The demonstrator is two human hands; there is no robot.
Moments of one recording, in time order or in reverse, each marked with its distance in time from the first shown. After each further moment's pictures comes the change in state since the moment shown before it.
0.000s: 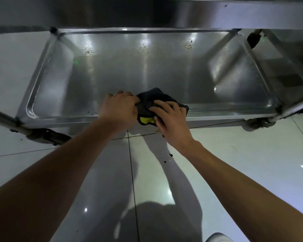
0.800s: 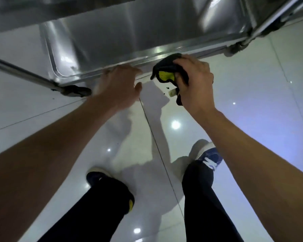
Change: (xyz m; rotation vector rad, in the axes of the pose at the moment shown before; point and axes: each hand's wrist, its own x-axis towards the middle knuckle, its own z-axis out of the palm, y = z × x) left_hand -0.143 0.038 -0.152 -0.093 -0.258 0.106; right_hand -0.104 -0.133 -0.200 0.181 0.063 0.514
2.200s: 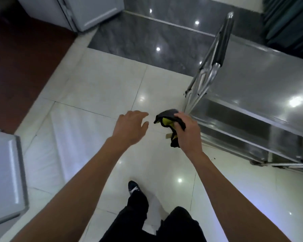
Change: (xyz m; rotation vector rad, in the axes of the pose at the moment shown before) left_hand -0.539 -0.257 -0.486 -0.289 0.210 -0.557; right_hand -0.141 -0.692 -0.188 0.240 -0.364 -0.325
